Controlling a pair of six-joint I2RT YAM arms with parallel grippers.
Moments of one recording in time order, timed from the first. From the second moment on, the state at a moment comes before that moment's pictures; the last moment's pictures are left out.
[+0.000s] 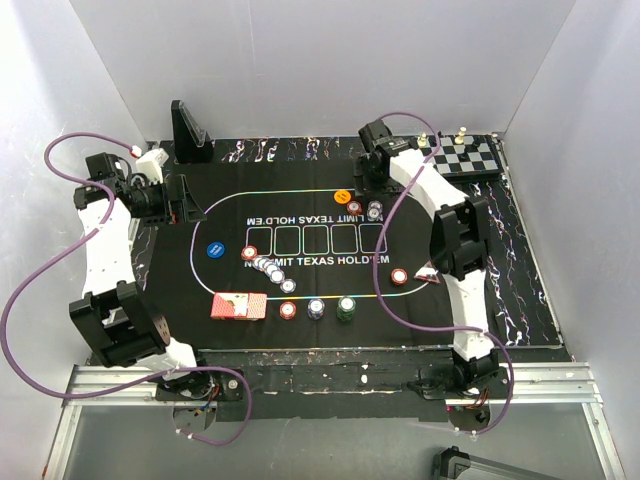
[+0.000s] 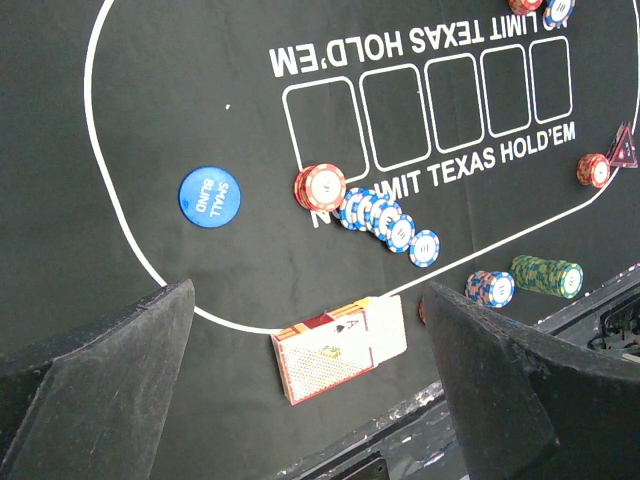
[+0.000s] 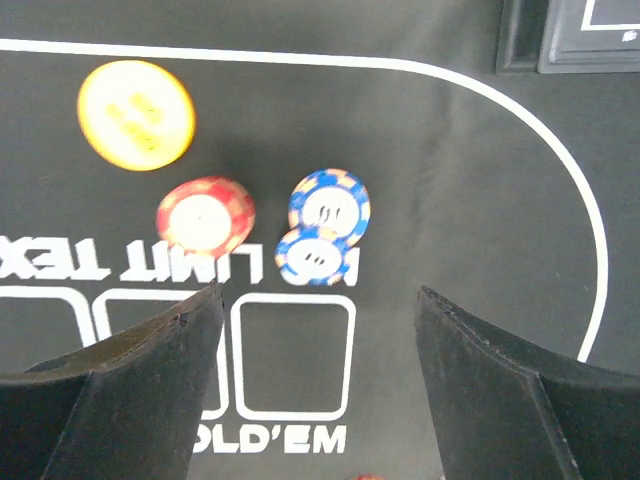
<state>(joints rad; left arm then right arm) 0.37 1.49 1.42 -1.00 0.70 0.27 0.43 2.27 2.05 -0.91 0.16 0.28</state>
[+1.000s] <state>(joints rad) 0.37 1.40 1.42 -1.01 0.71 0.27 1.10 1.83 1.40 -0.71 -0.07 0.25</state>
